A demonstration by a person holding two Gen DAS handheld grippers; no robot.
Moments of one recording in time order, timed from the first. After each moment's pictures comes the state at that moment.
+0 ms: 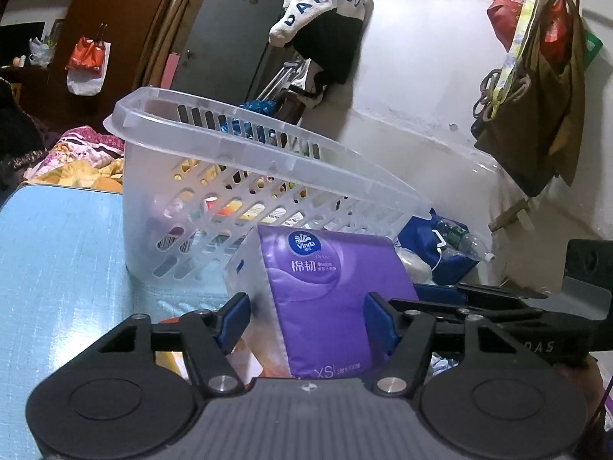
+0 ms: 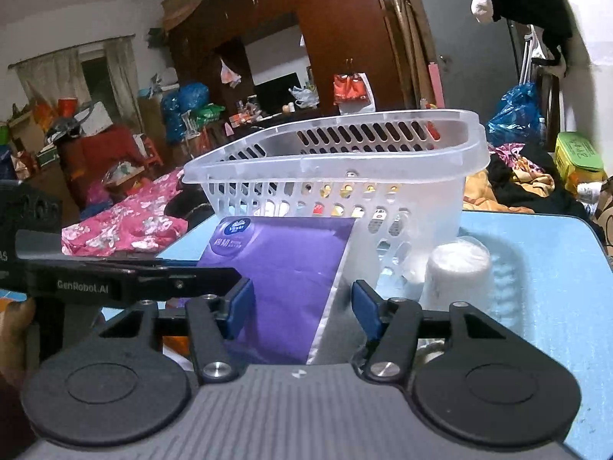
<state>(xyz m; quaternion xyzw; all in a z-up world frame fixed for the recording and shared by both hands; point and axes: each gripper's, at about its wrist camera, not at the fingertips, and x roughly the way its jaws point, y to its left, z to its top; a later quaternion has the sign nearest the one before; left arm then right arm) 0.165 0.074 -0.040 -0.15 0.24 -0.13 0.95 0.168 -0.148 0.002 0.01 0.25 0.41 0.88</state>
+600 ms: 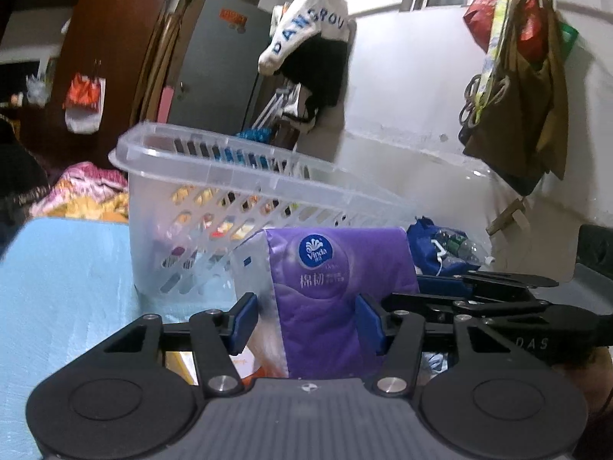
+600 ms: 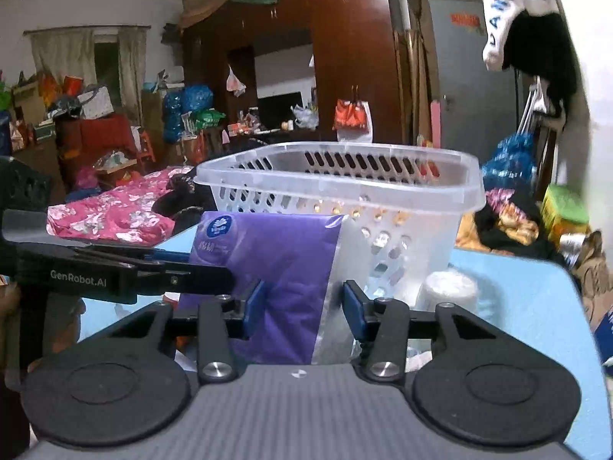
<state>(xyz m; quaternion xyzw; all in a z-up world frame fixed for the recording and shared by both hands) 0.136 0.064 -0.034 -0.12 0.19 -0.12 0.97 0.141 -0.143 0.013 -0.04 0.19 0.39 0.90</state>
